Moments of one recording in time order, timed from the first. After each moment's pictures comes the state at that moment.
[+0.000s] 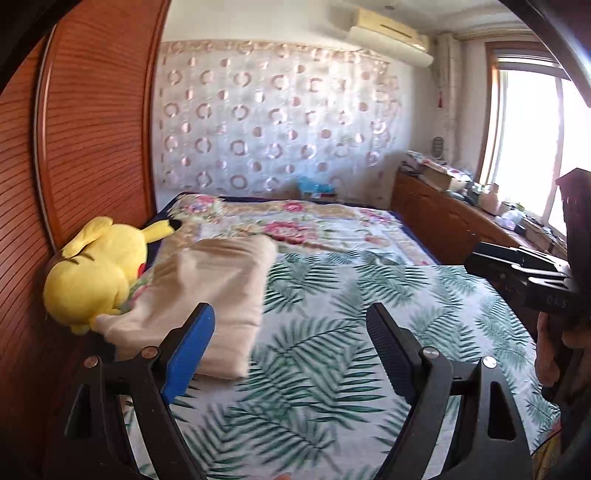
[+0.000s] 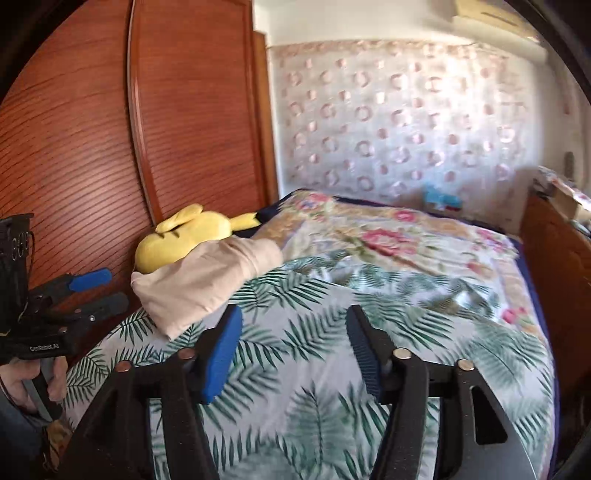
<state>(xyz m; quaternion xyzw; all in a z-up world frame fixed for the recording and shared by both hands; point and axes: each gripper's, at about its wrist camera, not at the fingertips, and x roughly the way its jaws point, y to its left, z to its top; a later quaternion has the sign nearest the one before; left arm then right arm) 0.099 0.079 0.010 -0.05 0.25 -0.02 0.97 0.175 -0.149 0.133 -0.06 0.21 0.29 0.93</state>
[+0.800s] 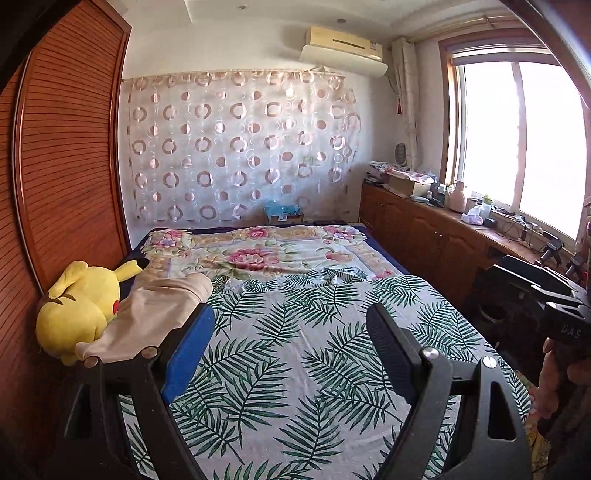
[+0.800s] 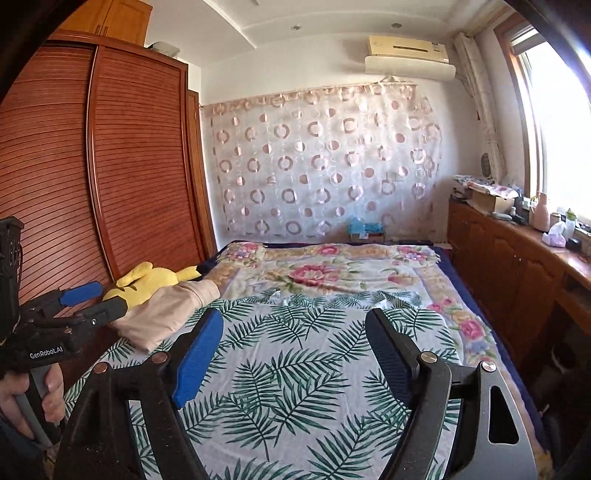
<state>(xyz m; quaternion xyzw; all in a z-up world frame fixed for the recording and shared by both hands) 0.060 -0.018 0.058 -0.01 0.20 -0.06 0.98 0.050 -0.181 0.136 0.01 0.13 0.16 0.98</state>
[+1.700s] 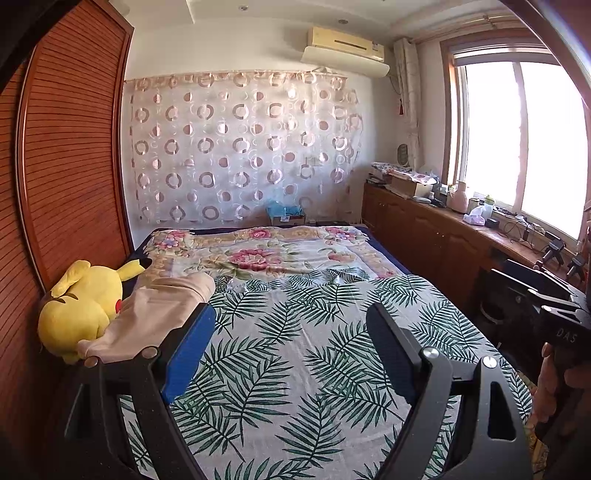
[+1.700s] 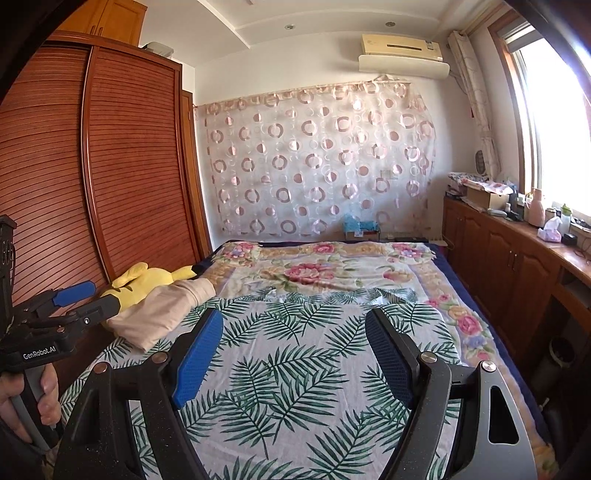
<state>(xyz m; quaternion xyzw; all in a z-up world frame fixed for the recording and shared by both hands) 0.060 -0.021 0.053 -0.01 0.20 -0.05 0.98 0.047 -0.193 0.129 0.01 0.13 0.16 0.98</state>
